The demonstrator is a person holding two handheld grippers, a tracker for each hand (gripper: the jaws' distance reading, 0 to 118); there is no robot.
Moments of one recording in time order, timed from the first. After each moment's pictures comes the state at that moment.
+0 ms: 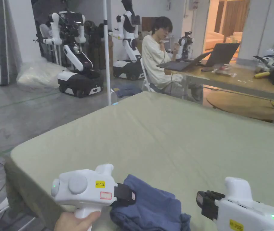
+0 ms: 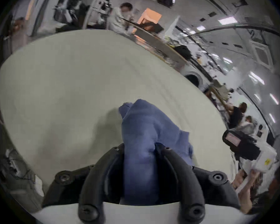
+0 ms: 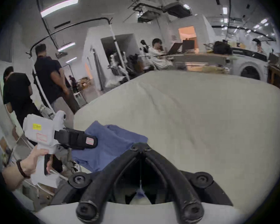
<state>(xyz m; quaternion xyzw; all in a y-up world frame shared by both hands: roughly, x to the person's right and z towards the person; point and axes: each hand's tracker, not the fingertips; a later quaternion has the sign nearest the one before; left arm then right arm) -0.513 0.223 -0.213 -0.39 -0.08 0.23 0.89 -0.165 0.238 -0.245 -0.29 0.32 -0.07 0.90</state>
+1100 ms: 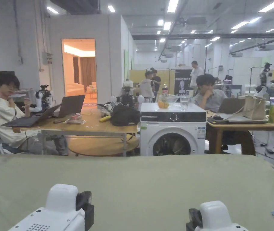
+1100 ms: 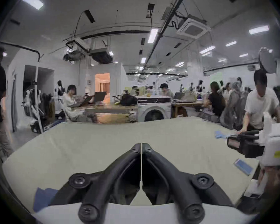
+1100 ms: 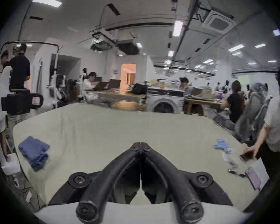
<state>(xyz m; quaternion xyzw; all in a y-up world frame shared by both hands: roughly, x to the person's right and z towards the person) -0.147 0.356 -0.144 -0.07 -0.22 0.00 0.97 0.136 0.314 -0.098 -0.11 -0.05 0.01 0.99</state>
